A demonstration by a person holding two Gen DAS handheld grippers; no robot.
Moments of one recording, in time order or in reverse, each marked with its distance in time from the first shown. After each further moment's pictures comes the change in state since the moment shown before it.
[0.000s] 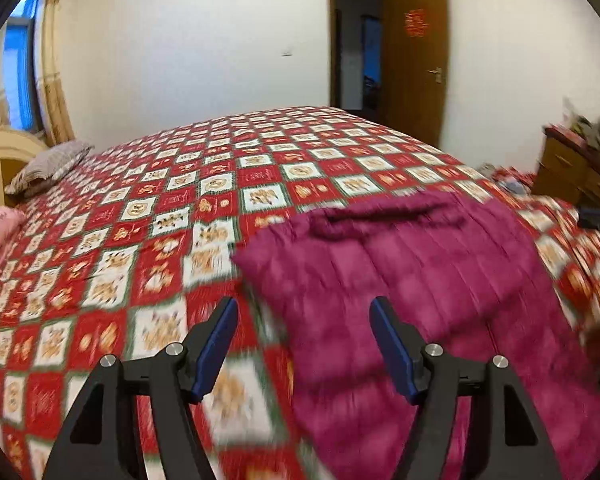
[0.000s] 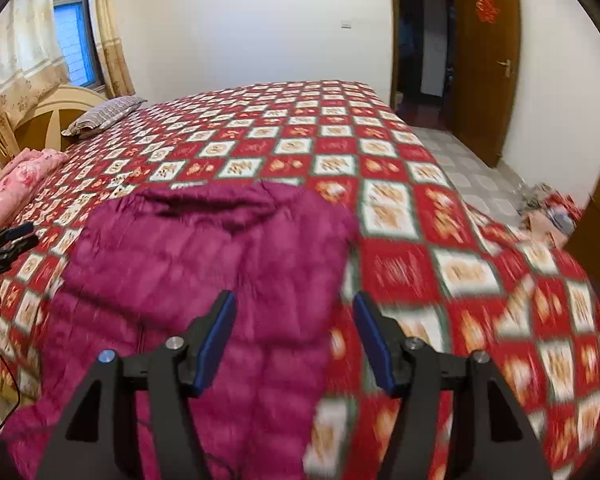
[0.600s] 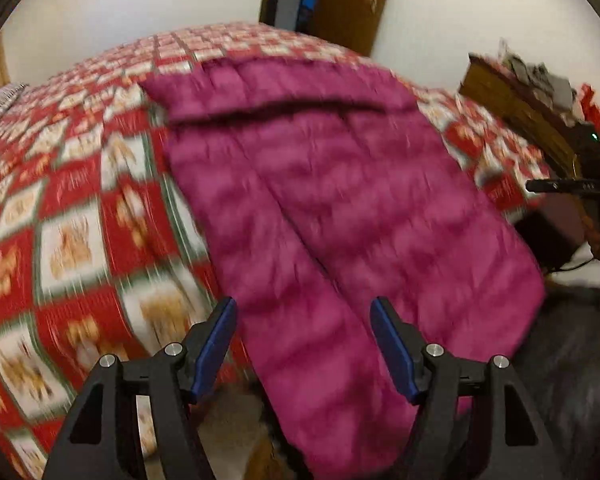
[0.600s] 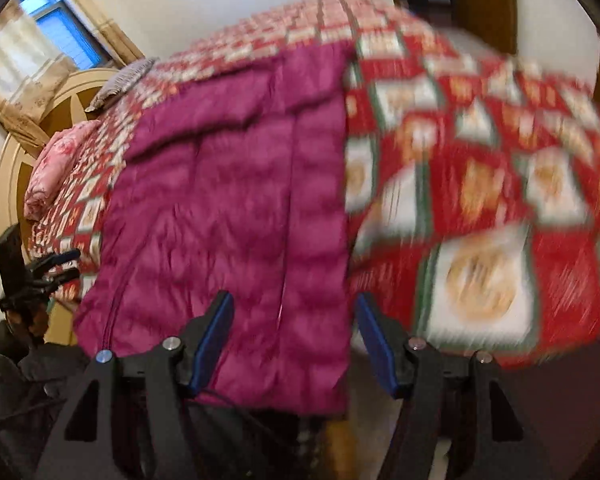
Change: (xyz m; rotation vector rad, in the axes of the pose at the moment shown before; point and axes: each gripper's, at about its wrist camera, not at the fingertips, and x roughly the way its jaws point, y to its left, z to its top) left arm -0.085 -0.077 -0.159 0.016 0.307 -0.269; right arm -0.052 -0.003 -0.163 0.197 0.310 0.211
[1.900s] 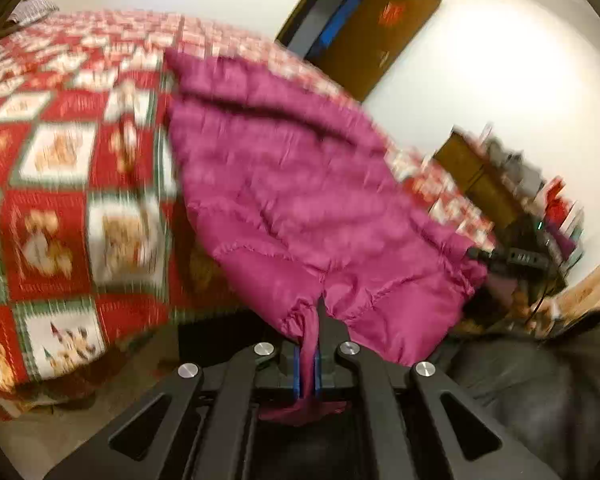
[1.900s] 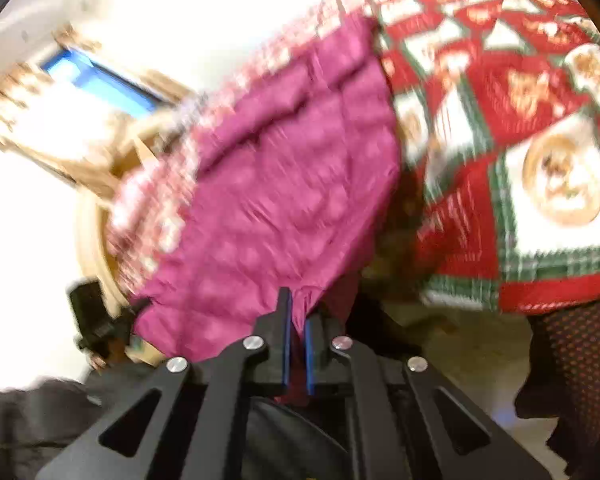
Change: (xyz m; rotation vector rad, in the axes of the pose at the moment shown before) left arm -0.048 0.008 -0.033 -0.283 -0.181 -0.243; right arm -0.014 -0.013 -0.028 0.142 -0.125 0.407
